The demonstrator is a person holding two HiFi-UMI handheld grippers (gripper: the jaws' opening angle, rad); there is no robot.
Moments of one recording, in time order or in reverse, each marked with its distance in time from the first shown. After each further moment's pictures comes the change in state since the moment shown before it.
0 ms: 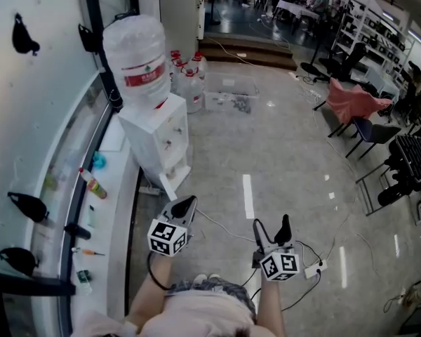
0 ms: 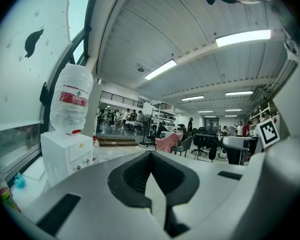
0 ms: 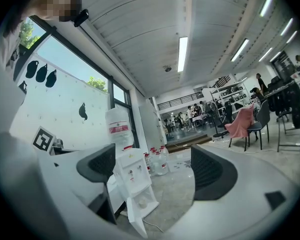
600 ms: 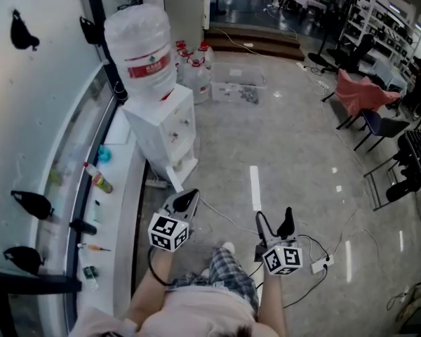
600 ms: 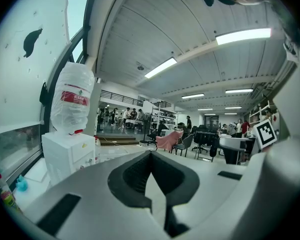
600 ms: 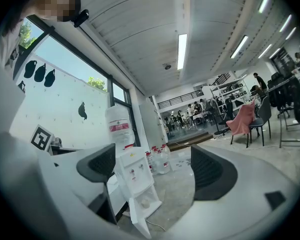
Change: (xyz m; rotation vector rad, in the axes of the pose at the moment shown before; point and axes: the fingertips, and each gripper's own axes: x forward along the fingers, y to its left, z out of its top) left arm 0.005 0.027 -0.004 0.012 0.019 0.000; right arm 0.031 0.009 -0.019 0.020 0.011 0.011
